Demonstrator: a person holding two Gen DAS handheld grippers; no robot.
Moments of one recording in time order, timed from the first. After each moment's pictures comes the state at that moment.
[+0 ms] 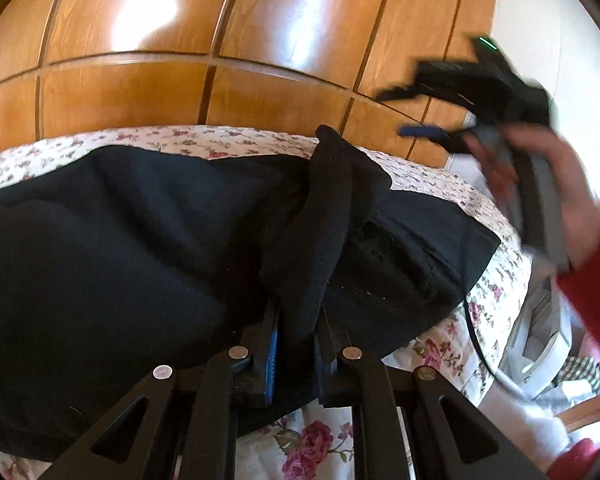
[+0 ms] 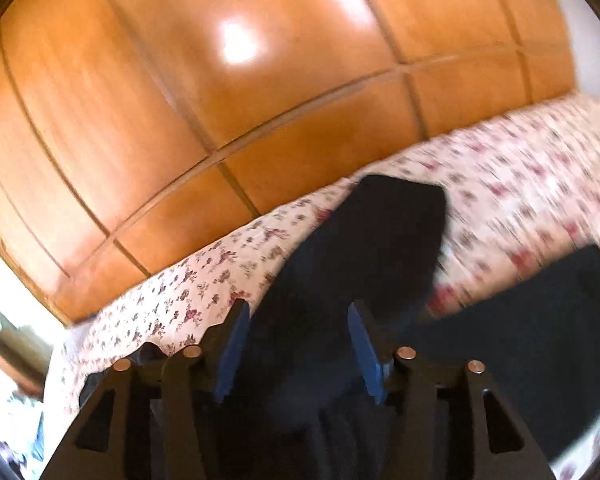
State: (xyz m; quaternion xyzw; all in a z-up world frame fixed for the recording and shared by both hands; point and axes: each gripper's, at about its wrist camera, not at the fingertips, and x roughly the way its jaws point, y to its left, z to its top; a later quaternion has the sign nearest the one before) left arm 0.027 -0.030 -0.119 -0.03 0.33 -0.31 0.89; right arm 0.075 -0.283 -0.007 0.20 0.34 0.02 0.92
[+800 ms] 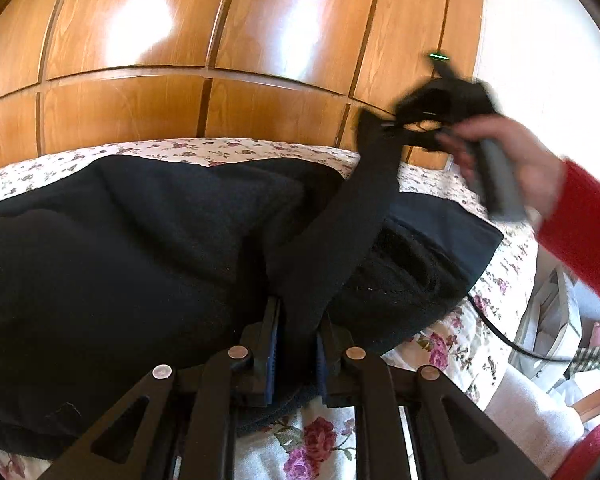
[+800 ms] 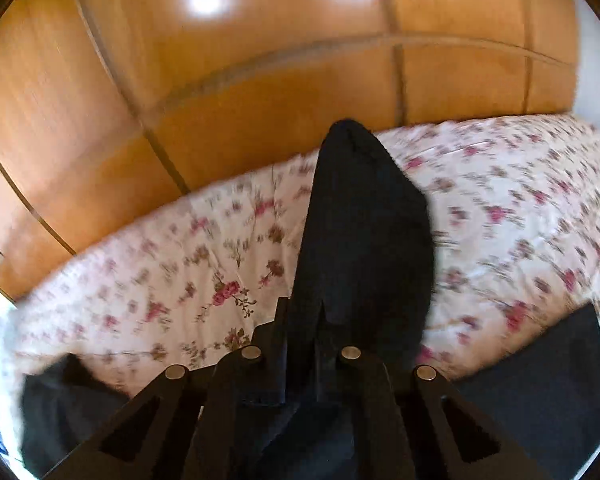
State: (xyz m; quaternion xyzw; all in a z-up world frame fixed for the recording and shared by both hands) left arm 0.017 -0.026 -0.123 -0.03 0.31 -0.31 0.90; right arm 0.101 -0.337 -0.034 0.20 0.37 -0.05 0.91
